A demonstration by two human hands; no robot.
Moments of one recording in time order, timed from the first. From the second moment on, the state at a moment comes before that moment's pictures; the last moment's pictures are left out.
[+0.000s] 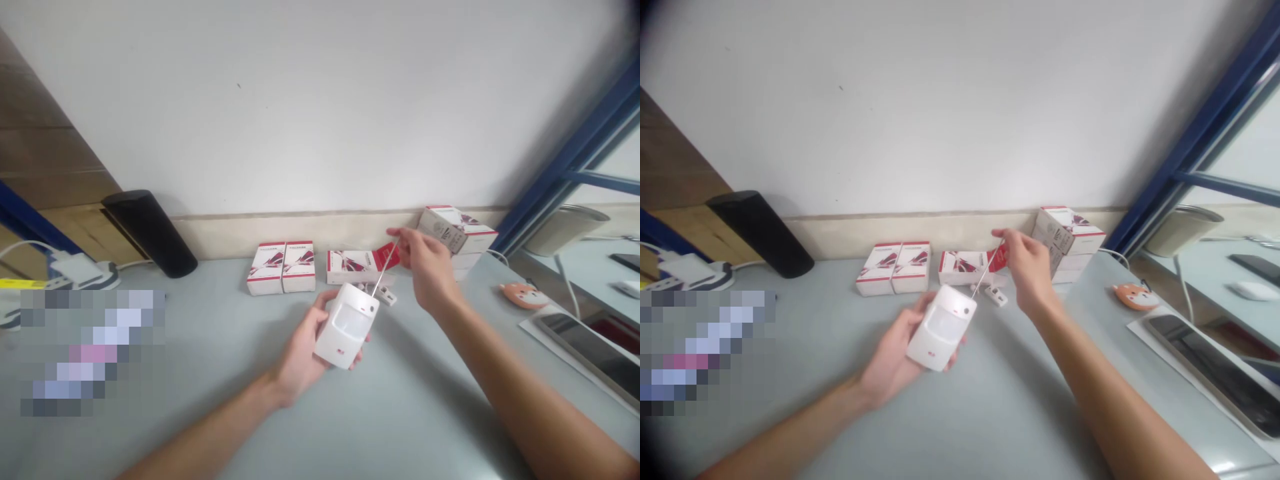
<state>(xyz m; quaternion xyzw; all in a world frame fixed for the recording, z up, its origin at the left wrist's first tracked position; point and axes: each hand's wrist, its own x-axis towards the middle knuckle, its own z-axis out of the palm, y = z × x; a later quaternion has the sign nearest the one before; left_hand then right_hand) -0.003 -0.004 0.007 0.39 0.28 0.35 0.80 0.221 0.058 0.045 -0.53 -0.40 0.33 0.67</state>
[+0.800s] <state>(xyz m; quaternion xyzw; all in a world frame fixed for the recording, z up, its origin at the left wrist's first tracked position) -0.025 0.024 0.003 0.29 0.23 0.20 0.91 0.293 0.075 0.063 -0.36 -0.34 0.32 0.81</state>
